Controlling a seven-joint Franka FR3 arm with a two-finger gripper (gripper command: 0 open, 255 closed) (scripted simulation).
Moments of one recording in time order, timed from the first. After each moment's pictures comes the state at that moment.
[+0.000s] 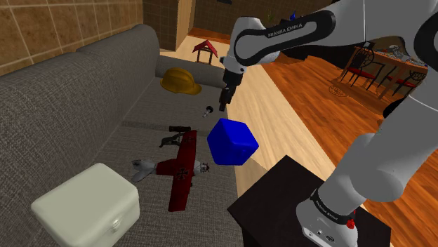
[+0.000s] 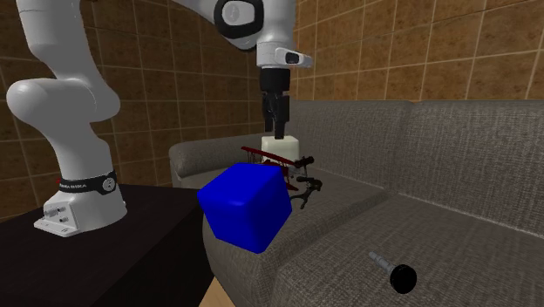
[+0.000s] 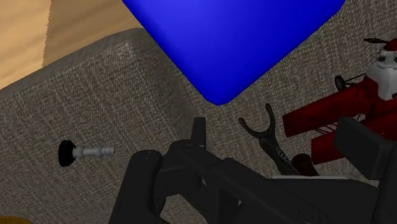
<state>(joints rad) 0.16 -0.04 -0.05 -2.18 0.06 2.11 -0.37</state>
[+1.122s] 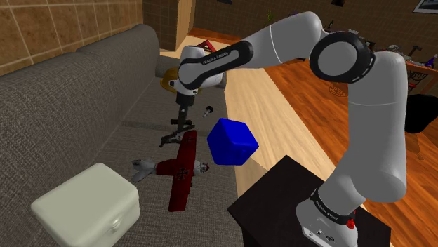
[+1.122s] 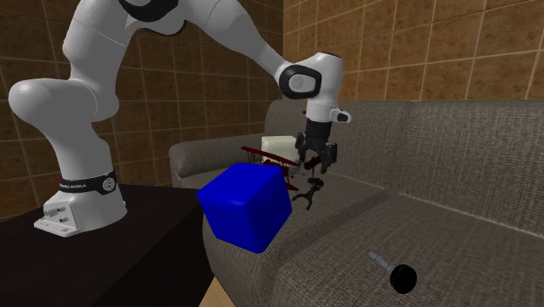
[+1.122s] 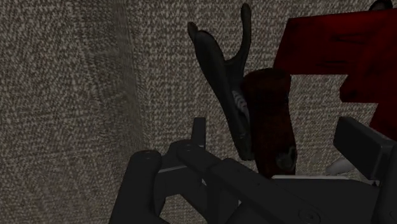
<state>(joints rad) 0.22 0.54 0.07 -1.70 0.15 2.17 -0.66</state>
